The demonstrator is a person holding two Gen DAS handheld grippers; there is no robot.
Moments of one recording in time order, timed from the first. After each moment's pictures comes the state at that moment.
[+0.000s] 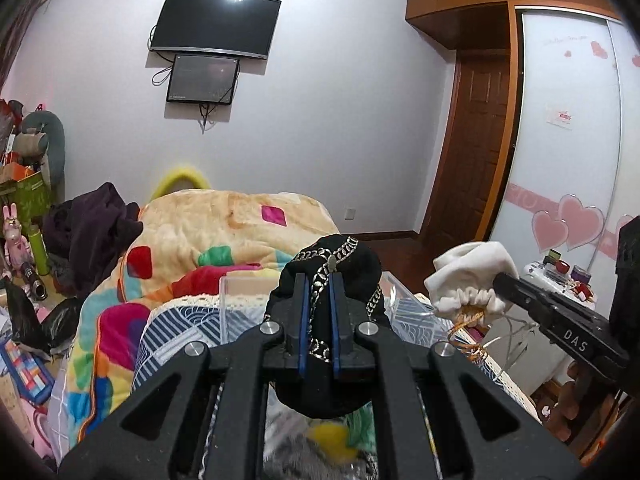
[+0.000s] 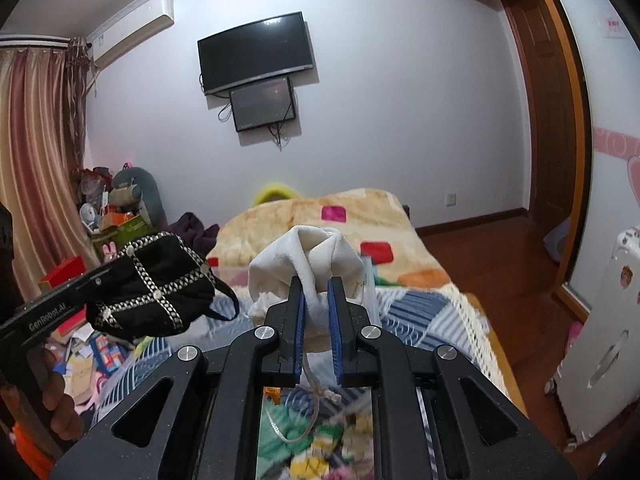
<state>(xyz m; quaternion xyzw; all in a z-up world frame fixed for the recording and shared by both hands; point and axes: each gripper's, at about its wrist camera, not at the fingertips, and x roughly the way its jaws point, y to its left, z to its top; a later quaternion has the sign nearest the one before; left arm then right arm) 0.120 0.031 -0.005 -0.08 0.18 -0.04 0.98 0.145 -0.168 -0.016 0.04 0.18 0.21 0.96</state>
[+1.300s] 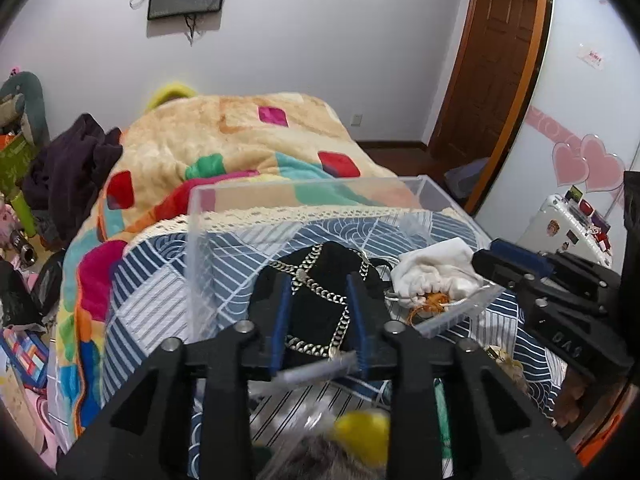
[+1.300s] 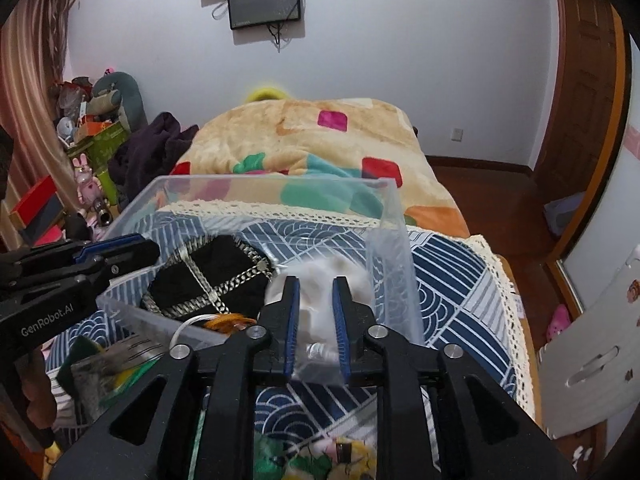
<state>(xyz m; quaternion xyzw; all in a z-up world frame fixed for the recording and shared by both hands) 0.193 0.030 -0.071 -0.06 0.35 -0.05 0.93 0.197 -0.131 -0.064 -0.05 0.33 0.20 0.92</state>
